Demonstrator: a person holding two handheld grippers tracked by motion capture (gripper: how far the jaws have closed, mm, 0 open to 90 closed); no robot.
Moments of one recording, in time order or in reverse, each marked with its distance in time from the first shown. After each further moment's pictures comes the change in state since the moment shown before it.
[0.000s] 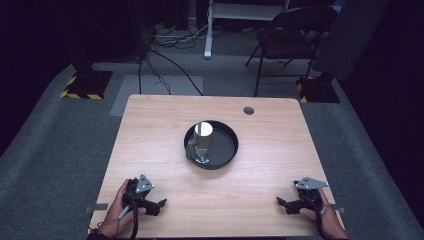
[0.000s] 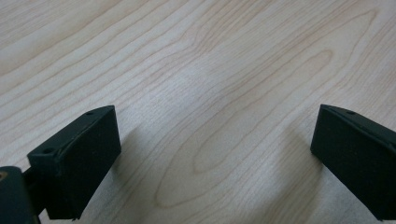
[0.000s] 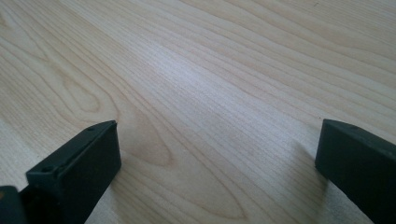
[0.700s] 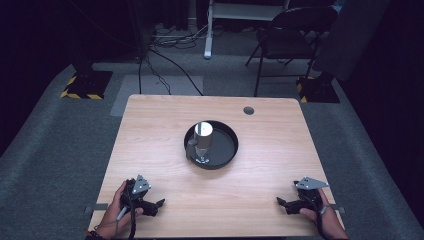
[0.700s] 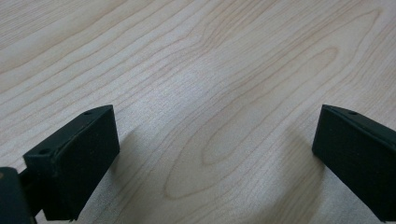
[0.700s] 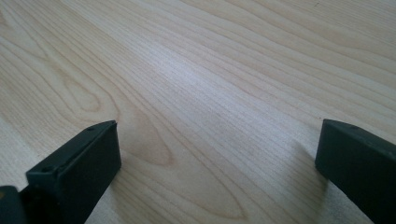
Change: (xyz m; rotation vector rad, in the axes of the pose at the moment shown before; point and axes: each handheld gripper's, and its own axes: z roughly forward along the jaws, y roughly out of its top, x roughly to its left) left arm 0.003 -0.004 -0.002 -0.015 -0.001 -0.004; right arm 0.000 0.000 0.000 0.000 0.001 -0.002
